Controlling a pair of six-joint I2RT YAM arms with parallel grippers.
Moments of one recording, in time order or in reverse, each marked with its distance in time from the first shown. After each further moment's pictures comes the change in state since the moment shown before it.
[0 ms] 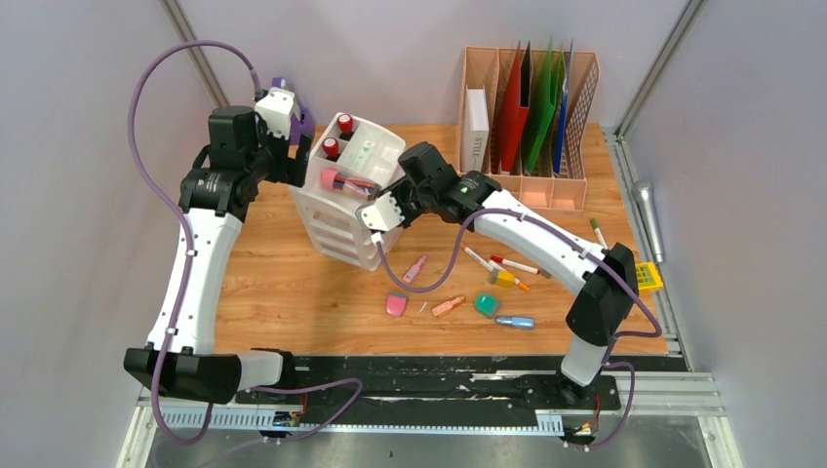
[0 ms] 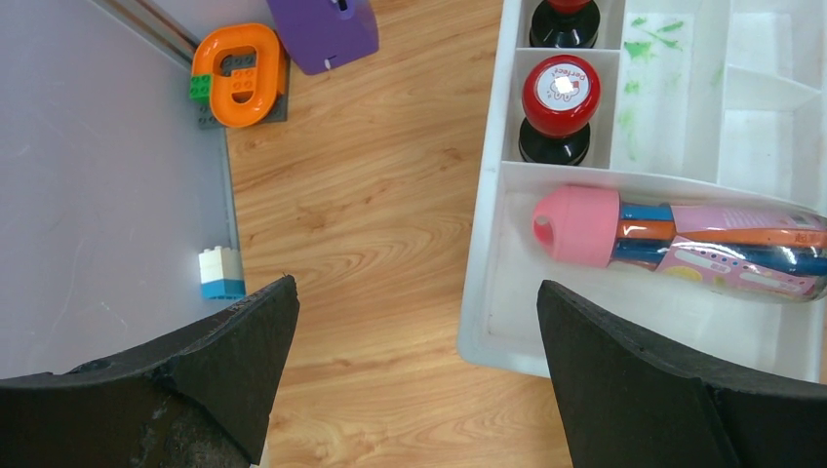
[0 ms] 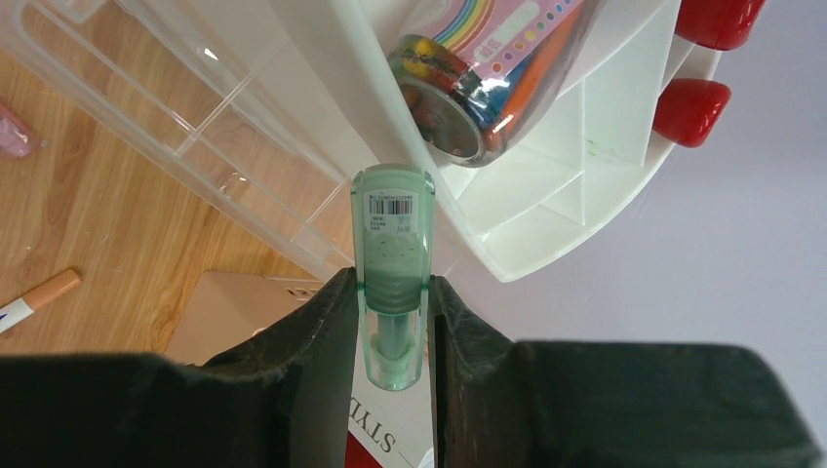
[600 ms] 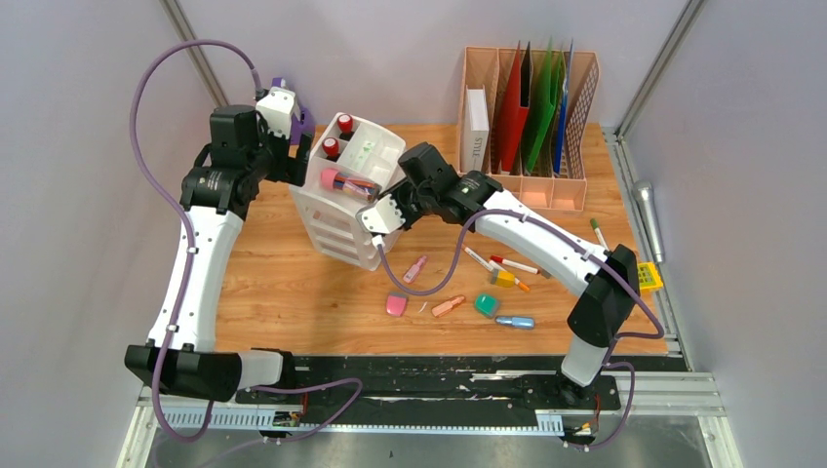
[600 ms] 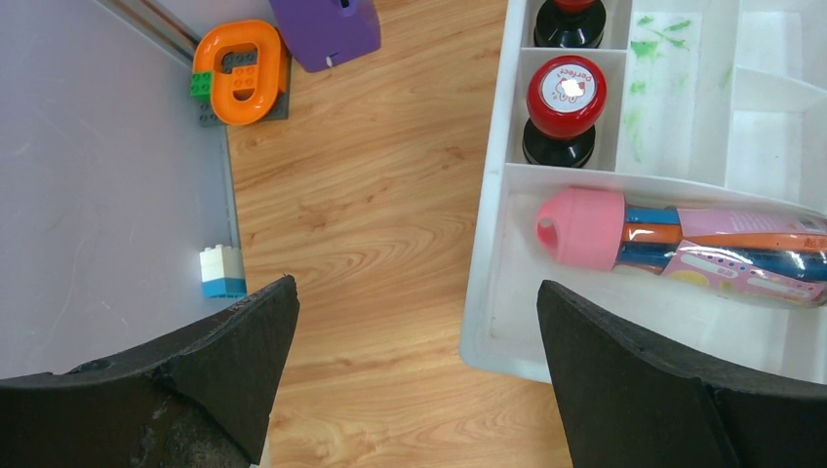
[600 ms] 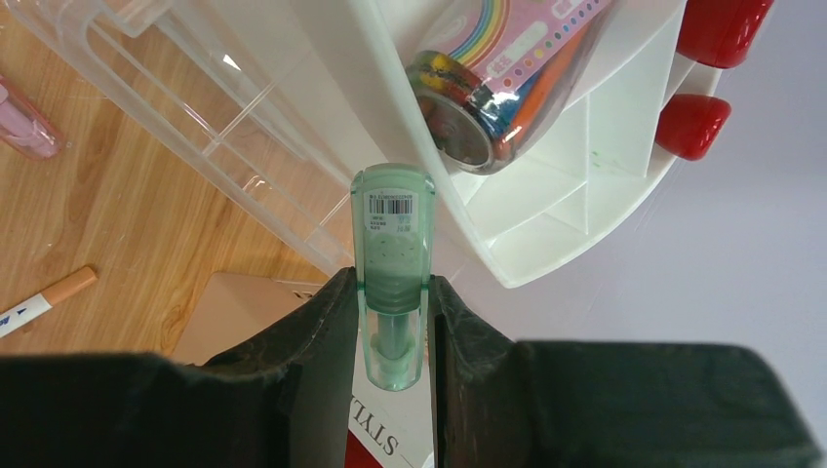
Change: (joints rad) left arm 0.000 0.010 0.004 0.000 -0.009 0.000; right arm 0.005 -0.011 0.010 -0.038 -0.022 0.002
